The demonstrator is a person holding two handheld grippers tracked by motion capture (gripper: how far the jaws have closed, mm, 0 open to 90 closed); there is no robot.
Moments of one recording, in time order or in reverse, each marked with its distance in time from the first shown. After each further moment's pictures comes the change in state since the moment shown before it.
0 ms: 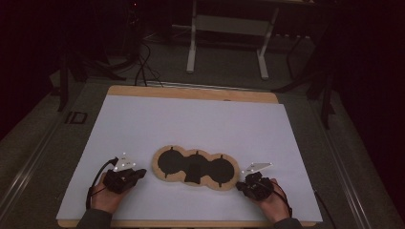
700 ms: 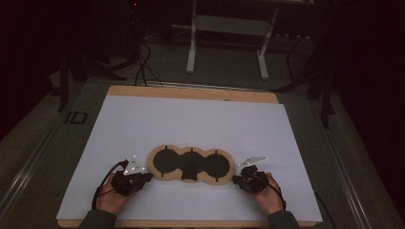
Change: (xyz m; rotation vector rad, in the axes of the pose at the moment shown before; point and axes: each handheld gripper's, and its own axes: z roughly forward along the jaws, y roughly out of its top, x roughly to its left) left arm -0.012 0.004 0.010 0.025 -0.019 0.070; right arm -0.006 0.017 0.013 -0.020 -0.001 0.017
